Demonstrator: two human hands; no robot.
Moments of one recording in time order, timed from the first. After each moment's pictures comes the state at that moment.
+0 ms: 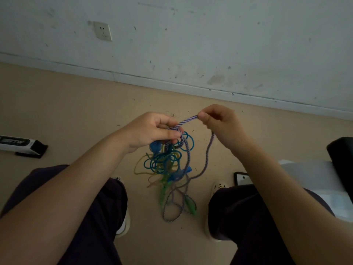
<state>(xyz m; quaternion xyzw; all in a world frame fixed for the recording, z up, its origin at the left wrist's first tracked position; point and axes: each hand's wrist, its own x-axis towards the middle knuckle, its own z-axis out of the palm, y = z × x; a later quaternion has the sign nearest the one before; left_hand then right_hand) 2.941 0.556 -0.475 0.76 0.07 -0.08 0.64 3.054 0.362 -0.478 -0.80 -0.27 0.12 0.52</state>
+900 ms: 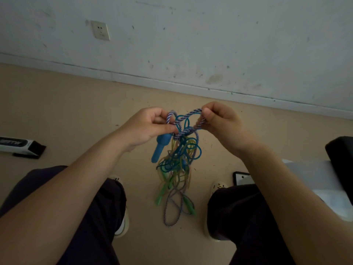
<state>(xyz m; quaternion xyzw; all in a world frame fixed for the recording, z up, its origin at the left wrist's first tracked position) 2.948 0.558 -0.484 0.76 0.12 0.00 0.64 3.050 0.362 -0.471 -0.66 -0.24 0.26 0.66</state>
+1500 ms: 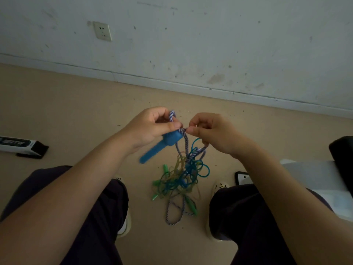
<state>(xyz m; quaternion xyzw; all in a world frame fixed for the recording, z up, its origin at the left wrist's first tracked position) 2.946 0.555 -0.482 0.75 0.10 0.01 0.65 3.043 0.368 -0.472 -0.79 -0.34 0.24 0.45</state>
